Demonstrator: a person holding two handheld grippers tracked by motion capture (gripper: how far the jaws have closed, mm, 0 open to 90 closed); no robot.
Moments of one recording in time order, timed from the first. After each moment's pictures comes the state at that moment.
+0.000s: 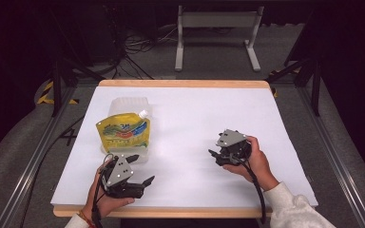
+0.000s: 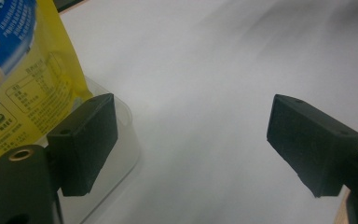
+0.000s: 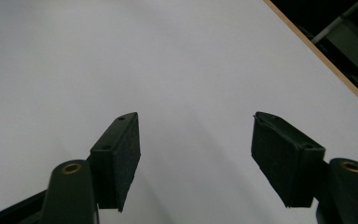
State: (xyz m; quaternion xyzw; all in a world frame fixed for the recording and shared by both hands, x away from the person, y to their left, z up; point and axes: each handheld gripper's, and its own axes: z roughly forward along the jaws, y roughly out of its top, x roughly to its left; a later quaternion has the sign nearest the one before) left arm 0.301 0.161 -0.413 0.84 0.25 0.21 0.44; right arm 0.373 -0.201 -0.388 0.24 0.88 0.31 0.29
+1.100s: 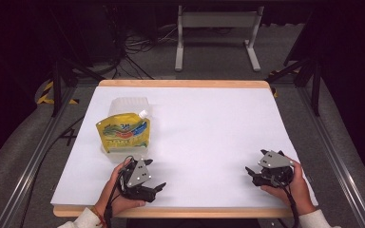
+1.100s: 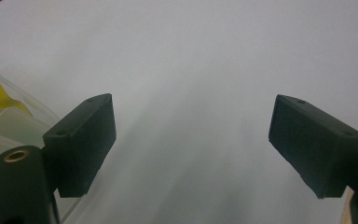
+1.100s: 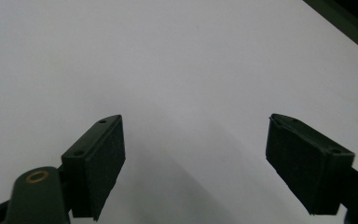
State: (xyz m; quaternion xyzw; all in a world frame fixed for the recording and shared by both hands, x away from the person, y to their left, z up) left arm 0.308 0.128 -0.431 0.88 0.20 0.18 0.40; right arm 0.318 -0.308 -0.426 0.32 0.84 0.28 0.32
